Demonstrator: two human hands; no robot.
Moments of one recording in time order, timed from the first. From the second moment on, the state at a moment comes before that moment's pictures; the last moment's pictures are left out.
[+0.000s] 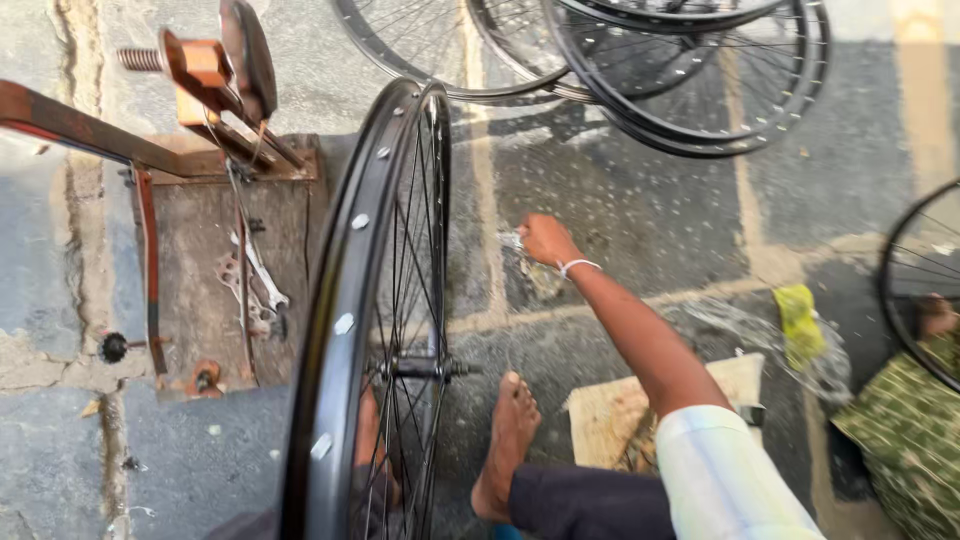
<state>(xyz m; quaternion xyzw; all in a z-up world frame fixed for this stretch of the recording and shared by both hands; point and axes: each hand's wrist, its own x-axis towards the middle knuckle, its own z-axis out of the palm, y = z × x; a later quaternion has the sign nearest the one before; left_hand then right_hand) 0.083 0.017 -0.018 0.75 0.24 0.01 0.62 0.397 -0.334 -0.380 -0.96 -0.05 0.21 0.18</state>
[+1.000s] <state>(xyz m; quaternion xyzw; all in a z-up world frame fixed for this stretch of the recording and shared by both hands) -0.006 -0.032 0.016 0.66 -0.05 -0.01 0.75 -0.002 -0.205 0.000 -0.80 -0.18 -0.23 0.52</state>
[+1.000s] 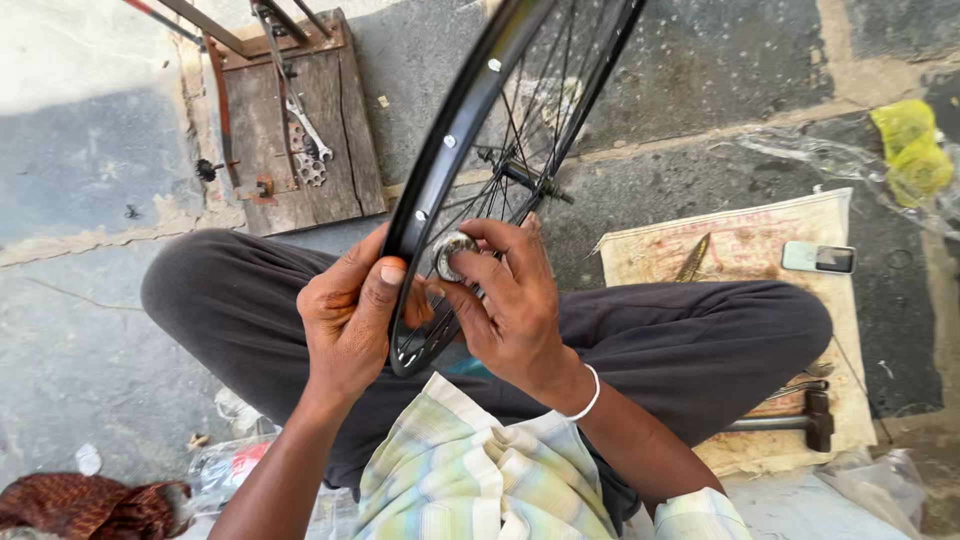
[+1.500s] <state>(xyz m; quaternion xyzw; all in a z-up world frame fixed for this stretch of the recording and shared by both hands) -0.013 -0.031 0.012 0.69 -0.05 0.01 0.72 -0.007 -0.194 -0.007 -0.80 -0.19 -0.21 0.53</state>
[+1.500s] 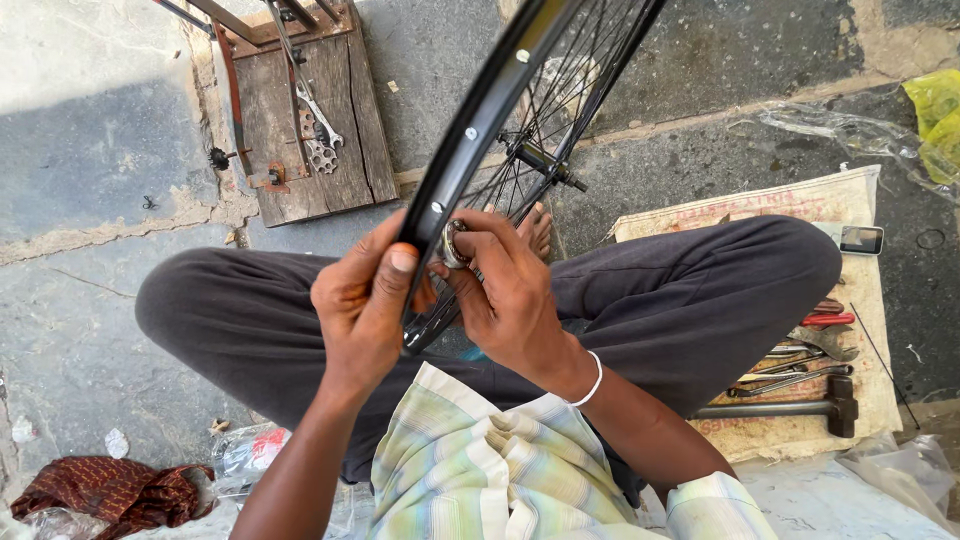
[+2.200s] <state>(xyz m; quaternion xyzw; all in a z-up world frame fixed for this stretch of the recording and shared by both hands) -0.002 -0.013 -0.005 0.67 -0.06 0.10 0.74 0.008 -0.181 -0.017 -0.79 -0.15 -0.15 0.57</state>
